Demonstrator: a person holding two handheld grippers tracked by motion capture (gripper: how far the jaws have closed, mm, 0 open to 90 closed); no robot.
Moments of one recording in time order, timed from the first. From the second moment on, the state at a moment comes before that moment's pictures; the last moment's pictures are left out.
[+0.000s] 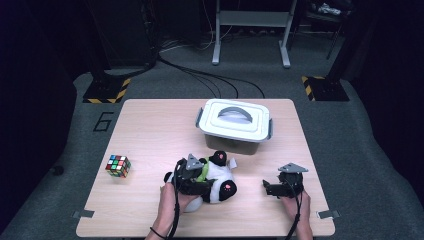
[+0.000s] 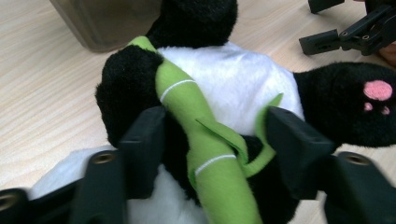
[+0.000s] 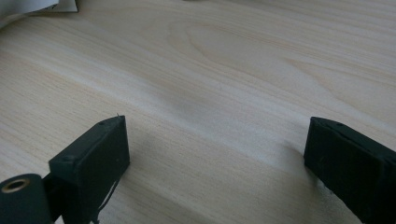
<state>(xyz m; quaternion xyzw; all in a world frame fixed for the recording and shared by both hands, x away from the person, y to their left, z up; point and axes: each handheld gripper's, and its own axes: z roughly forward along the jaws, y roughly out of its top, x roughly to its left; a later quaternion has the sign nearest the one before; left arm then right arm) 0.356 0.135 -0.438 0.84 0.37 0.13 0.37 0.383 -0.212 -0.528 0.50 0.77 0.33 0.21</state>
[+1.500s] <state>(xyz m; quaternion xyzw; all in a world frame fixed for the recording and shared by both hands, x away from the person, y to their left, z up) 0.345 0.209 -0.416 0.81 0.38 0.18 0.40 0.383 -0.211 -0.528 0.50 0.77 0.34 0.21</state>
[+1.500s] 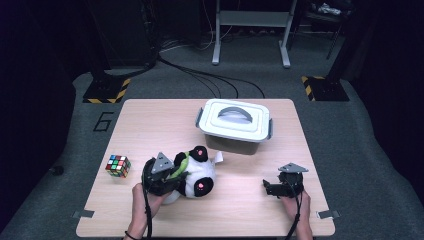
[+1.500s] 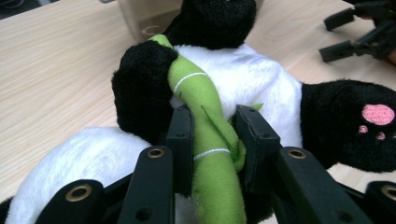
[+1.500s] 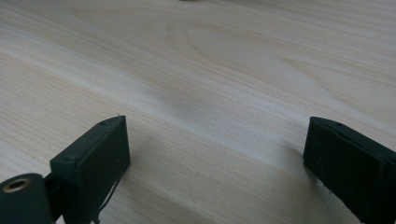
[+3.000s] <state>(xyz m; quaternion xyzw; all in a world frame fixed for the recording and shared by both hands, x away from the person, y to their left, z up) 0.404 0.244 -0.422 0.76 0.49 0.23 0.36 0.383 -0.212 -0.528 0.50 0.77 0.33 0.21</state>
